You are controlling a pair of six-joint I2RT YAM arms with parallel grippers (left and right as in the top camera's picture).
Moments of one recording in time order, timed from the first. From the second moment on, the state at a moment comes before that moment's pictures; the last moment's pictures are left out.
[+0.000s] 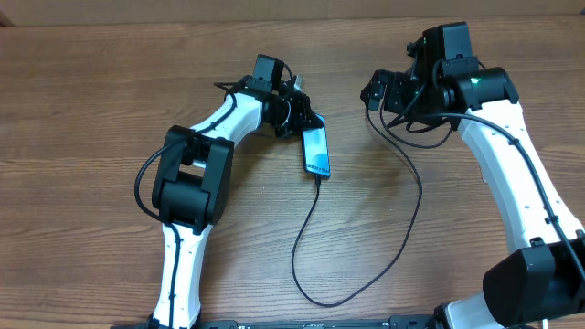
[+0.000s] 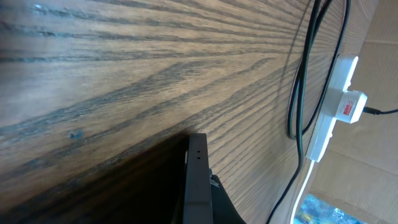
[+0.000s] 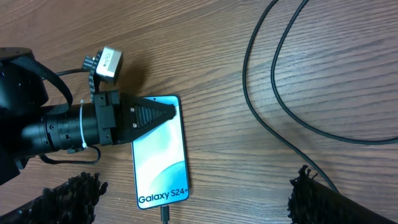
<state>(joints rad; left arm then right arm) -0.33 2.38 1.71 -0.43 0.74 -0.65 0.16 1.69 1.57 -0.94 -0.23 0.38</state>
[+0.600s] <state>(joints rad) -0.33 2.38 1.70 -0.43 0.74 -0.65 0.16 1.69 1.57 -0.94 -0.23 0.38</state>
